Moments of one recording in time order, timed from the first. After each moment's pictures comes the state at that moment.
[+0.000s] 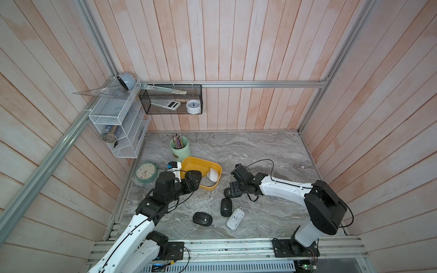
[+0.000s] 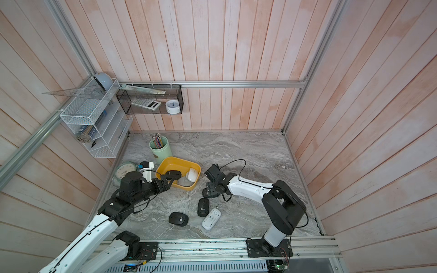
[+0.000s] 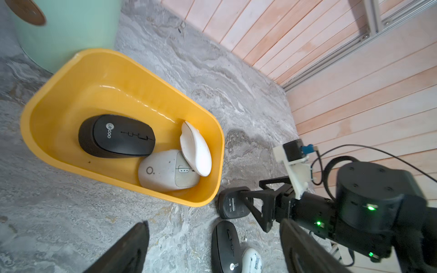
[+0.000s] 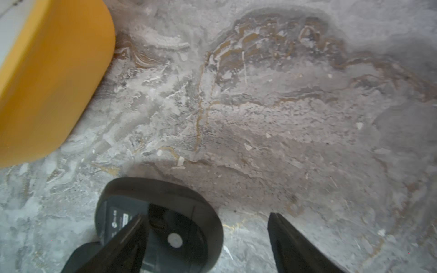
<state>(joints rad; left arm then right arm) -0.39 0.74 0.60 -0.34 0.19 -0.66 0.83 1.67 1.01 -0.49 0.19 0.51</state>
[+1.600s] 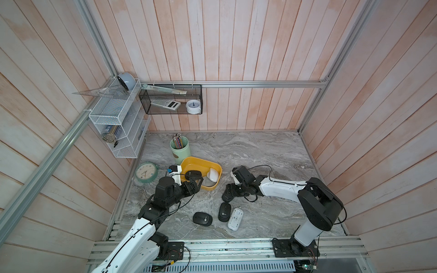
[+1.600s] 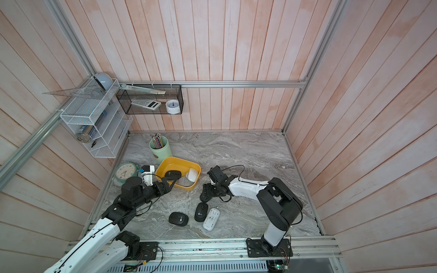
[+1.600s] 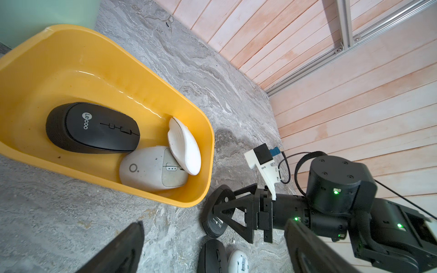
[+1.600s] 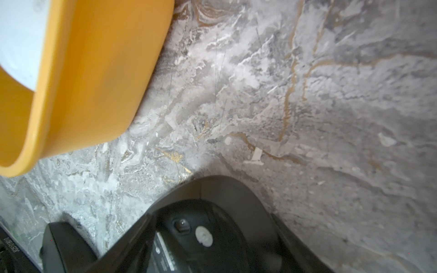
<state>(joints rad) -0.38 0.74 0.46 -0.16 0.28 -0.74 0.79 1.69 0.90 -0.27 -0.16 0.62</state>
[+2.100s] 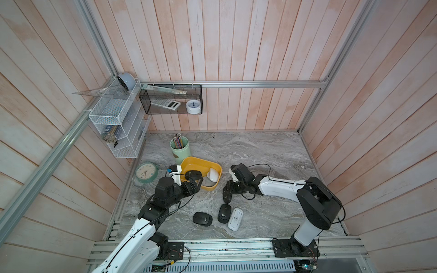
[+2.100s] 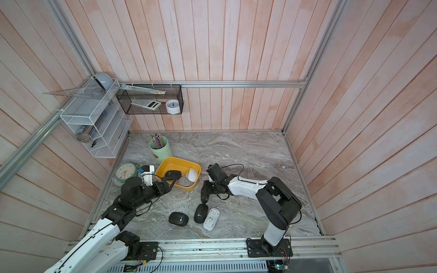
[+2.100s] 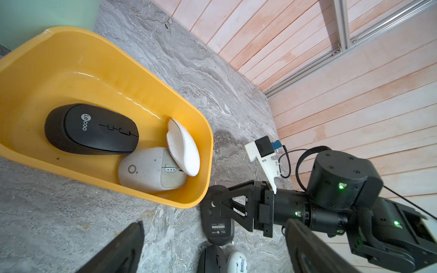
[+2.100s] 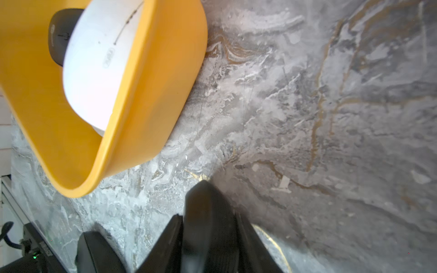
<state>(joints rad) -0.38 0.73 0.46 -0.15 0.28 -0.75 0.78 1.70 0.92 -0.20 -0.19 0.65</state>
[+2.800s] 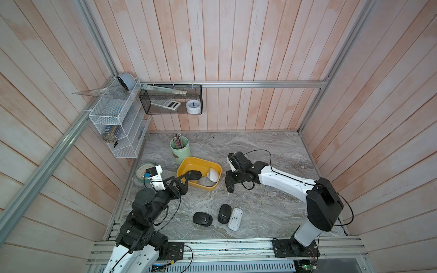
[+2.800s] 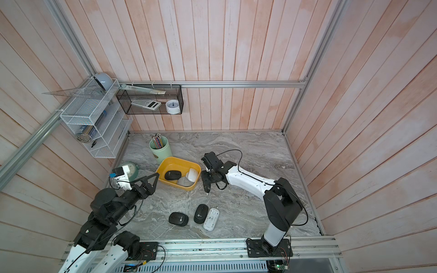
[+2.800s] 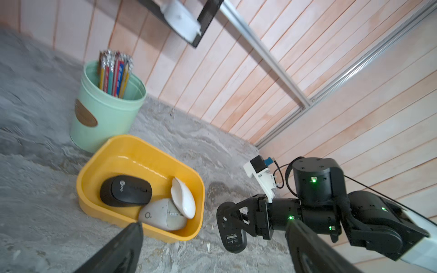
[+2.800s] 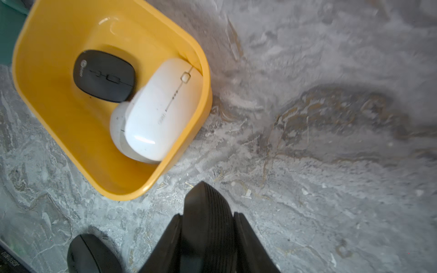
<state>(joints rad) -0.38 0.35 0.66 -0.42 0.01 -0.64 0.80 1.70 1.30 -0.59 0.01 0.45</state>
